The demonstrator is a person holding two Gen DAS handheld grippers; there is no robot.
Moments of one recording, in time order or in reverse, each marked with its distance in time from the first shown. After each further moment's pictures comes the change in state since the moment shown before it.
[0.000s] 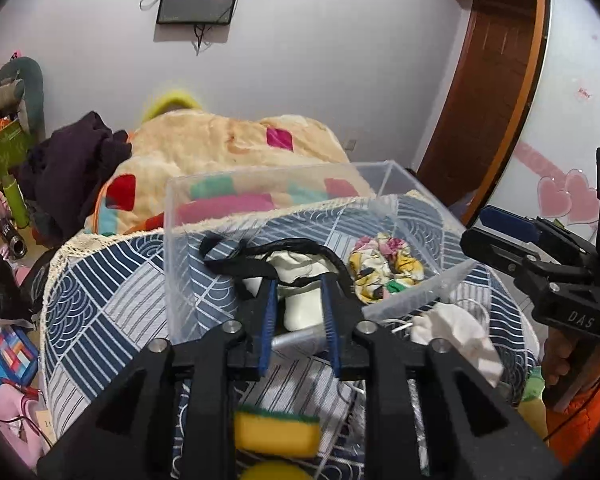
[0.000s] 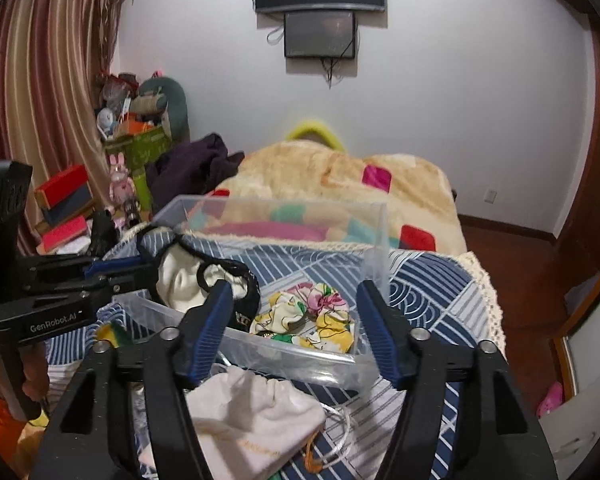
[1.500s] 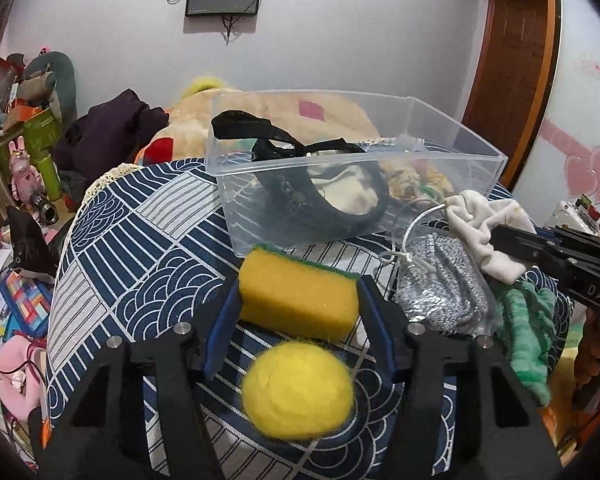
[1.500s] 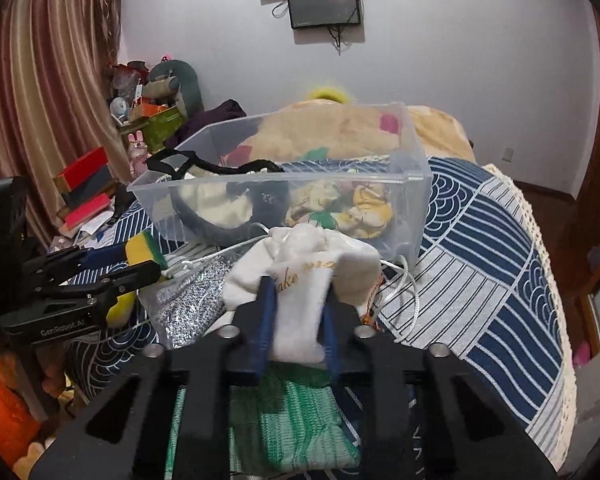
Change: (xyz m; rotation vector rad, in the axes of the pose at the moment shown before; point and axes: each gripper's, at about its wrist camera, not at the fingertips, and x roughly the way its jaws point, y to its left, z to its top) left arm -0.005 0.001 -0.090 -0.003 0.025 0.129; right arm 0.000 0.010 -0.075 0.062 0.099 0.080
